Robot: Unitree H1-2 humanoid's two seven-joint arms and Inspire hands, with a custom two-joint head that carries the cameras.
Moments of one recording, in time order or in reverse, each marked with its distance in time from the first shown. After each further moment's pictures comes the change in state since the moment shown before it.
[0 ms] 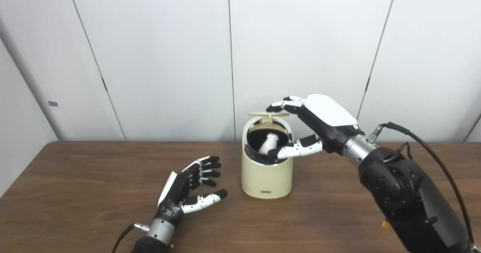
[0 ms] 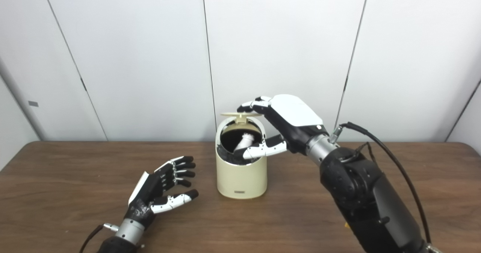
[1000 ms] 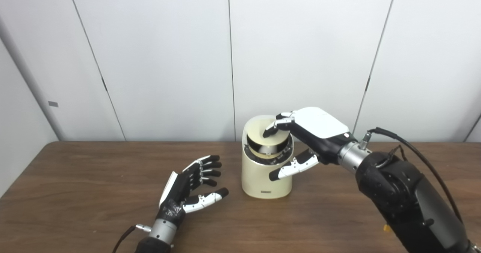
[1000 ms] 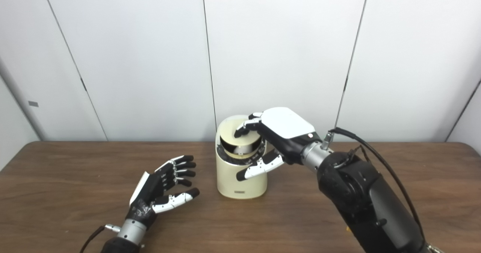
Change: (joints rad) left arm 0.005 -0.012 0.000 -0.010 0.006 0.005 0.029; right arm 0.001 -0.008 0.044 0.018 -0.056 -0.069 0.095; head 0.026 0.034
